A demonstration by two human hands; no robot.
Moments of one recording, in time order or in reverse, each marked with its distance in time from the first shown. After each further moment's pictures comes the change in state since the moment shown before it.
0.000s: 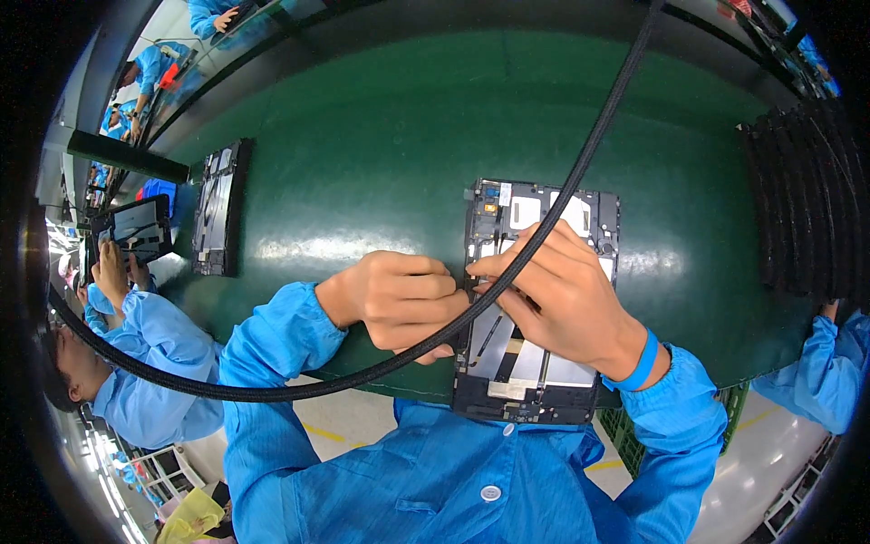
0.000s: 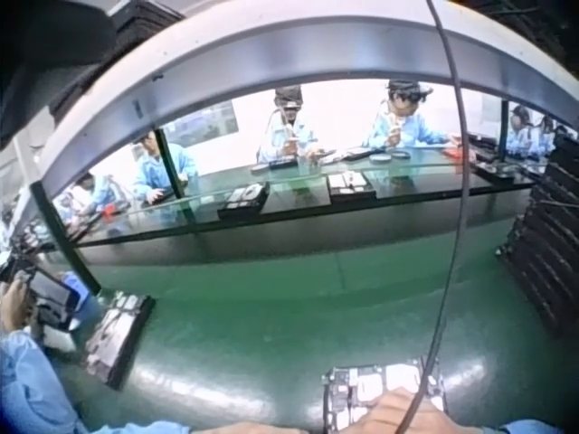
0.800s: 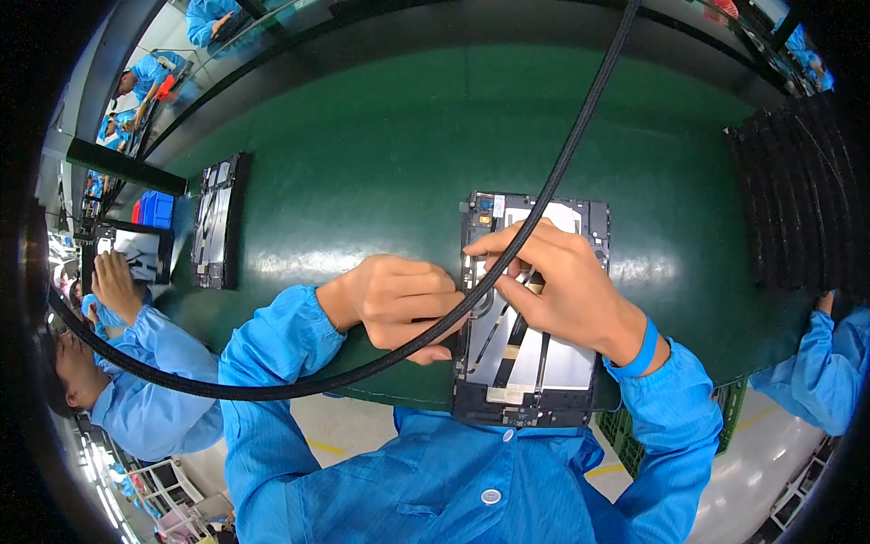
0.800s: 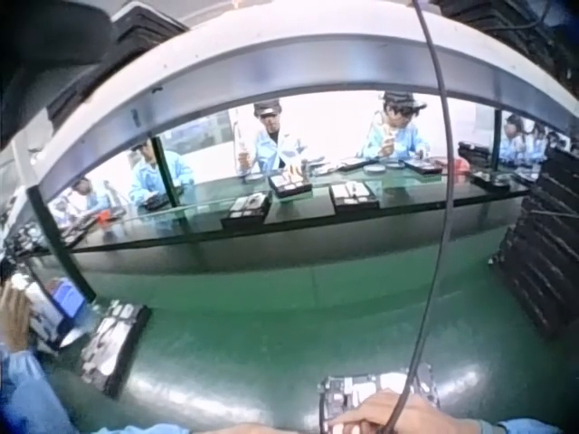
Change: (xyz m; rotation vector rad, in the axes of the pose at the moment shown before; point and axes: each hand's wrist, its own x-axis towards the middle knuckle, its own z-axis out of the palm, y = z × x) left_hand -0.001 -0.008 0.000 -0.039 0.003 -0.016; right_hand 0.009 0.007 -0.008 0.190 -0.065 0.231
